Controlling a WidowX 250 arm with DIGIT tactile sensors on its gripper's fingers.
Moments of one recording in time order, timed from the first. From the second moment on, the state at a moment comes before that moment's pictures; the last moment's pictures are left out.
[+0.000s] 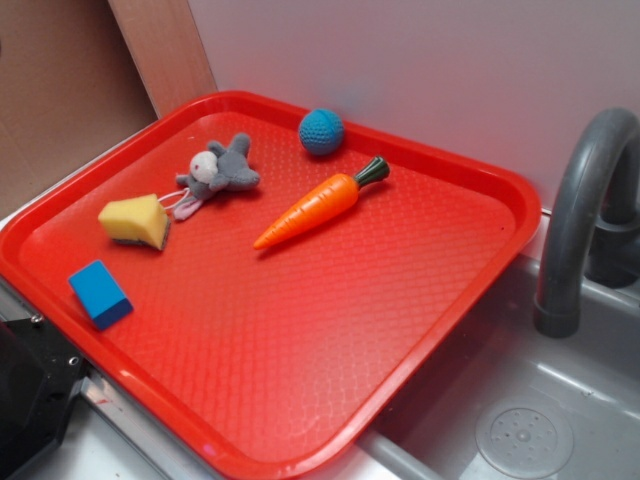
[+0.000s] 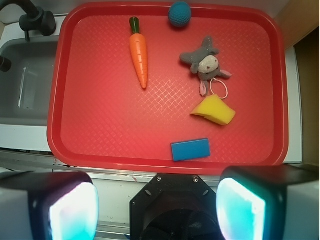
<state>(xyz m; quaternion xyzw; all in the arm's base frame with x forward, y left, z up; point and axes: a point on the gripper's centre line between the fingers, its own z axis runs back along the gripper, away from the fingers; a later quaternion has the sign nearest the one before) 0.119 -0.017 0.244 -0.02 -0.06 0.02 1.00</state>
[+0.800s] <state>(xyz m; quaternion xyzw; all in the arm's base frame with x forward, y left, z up) 0.123 -0.019 0.239 -0.02 -0.05 0.02 1.00</state>
